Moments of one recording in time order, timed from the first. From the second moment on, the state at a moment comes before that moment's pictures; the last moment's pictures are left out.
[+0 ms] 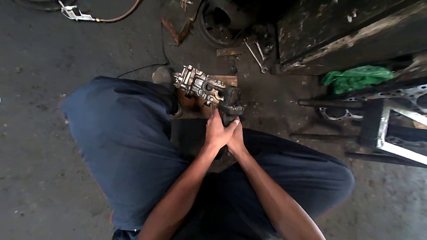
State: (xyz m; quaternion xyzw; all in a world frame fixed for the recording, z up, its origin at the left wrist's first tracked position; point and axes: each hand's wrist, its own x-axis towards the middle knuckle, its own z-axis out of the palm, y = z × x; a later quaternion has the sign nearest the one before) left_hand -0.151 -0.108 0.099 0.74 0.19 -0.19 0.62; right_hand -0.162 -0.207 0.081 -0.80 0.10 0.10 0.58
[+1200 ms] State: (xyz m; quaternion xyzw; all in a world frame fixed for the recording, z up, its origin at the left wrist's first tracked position) left_hand -0.130 -0.086 0.046 0.69 0.25 -0.20 0.65; right_hand -0.134 -0.185 0.035 -0.86 0.09 0.17 0.46
